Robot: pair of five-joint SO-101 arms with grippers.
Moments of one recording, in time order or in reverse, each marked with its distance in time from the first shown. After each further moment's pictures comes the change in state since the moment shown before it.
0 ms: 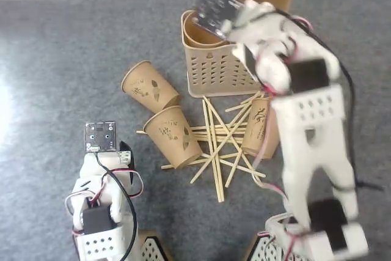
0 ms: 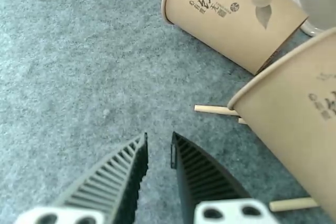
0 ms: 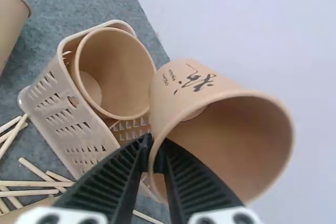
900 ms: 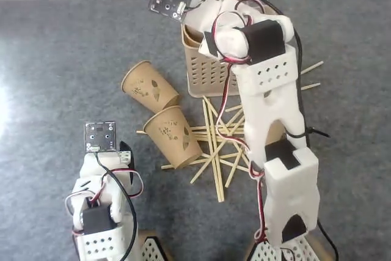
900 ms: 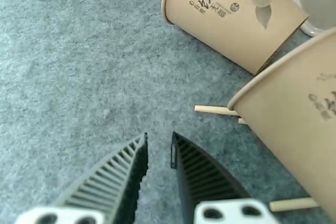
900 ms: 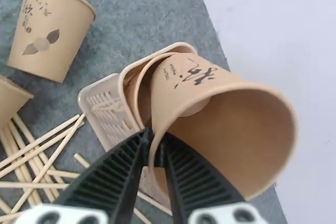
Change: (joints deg) left arm 0.0 0.0 0.0 0.0 0.0; right arm -7.0 30.5 -47.9 29.1 -2.9
